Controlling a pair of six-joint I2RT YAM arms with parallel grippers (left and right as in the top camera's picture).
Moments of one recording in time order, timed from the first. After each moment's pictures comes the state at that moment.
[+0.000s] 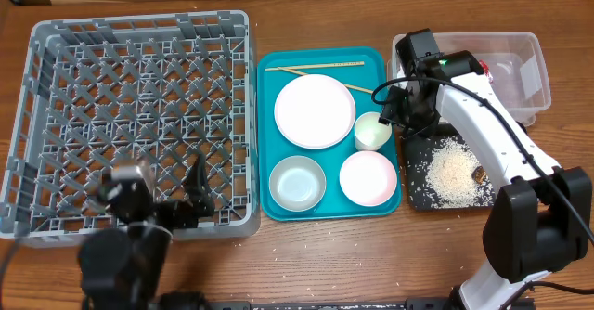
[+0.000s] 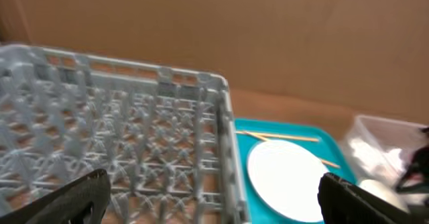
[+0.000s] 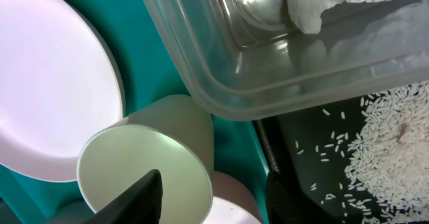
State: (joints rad) left arm 0.04 0.41 0.74 -0.58 0.12 -0.23; right arm 0.25 1.84 1.49 -1.07 -0.07 0.60
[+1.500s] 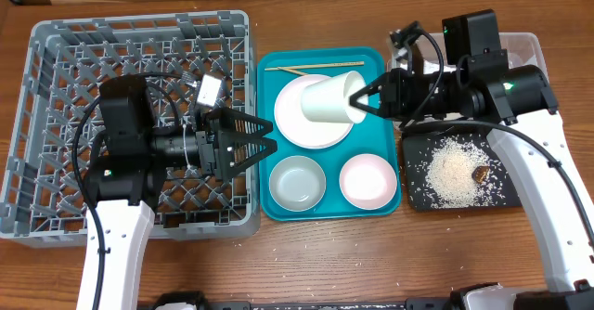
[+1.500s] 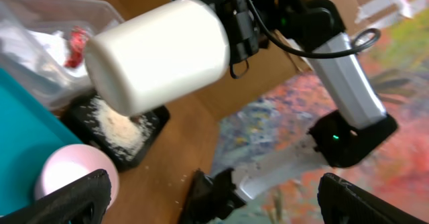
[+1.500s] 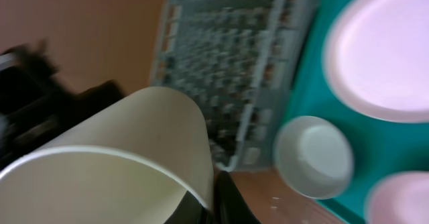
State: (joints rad) left arm 0.05 1.18 1.02 -0.46 1.48 -0.28; right arm 0.23 1.52 1.54 -0.98 -0.93 0.32
